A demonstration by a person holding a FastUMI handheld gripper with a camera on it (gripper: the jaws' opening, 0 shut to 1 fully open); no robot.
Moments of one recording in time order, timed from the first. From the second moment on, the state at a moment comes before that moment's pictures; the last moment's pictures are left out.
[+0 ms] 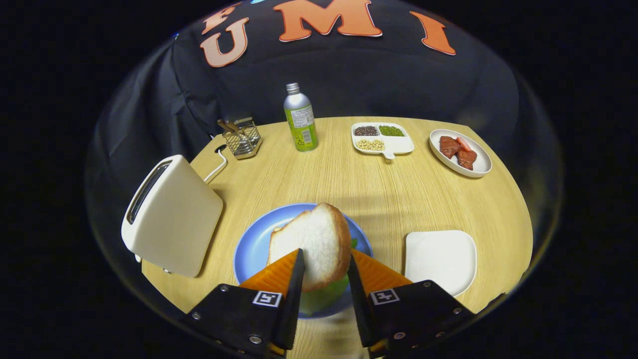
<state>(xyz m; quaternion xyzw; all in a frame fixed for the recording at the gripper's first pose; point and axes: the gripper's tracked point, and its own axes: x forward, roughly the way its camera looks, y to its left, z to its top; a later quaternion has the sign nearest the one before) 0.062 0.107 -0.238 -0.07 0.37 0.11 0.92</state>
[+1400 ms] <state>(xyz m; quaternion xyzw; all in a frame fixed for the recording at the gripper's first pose) 0.068 -0.010 0.027 -0.09 0.09 0.03 0.99</state>
